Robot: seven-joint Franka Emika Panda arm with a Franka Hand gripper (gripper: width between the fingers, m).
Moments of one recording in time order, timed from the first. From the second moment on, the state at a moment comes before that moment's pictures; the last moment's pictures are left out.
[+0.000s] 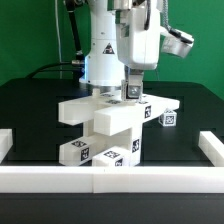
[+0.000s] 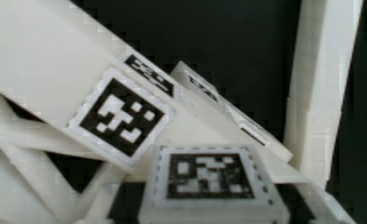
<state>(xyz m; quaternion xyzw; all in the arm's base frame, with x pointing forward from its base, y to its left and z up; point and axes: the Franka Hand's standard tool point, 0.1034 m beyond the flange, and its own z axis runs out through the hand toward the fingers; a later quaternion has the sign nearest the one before) 0.574 0.005 0.115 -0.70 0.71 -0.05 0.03</state>
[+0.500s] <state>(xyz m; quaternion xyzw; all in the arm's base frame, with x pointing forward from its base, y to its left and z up) 0.574 0.009 0.114 -0.77 0.63 -0.04 0.01</state>
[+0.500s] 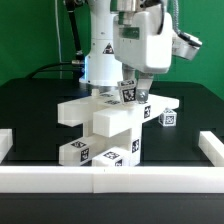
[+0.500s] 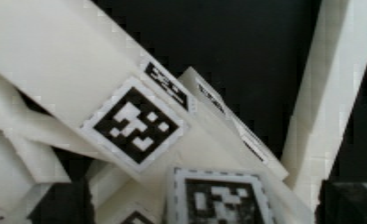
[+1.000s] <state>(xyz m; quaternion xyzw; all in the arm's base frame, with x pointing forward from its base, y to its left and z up) 0.574 0.009 0.114 -0.89 0.45 -0.04 0.00</state>
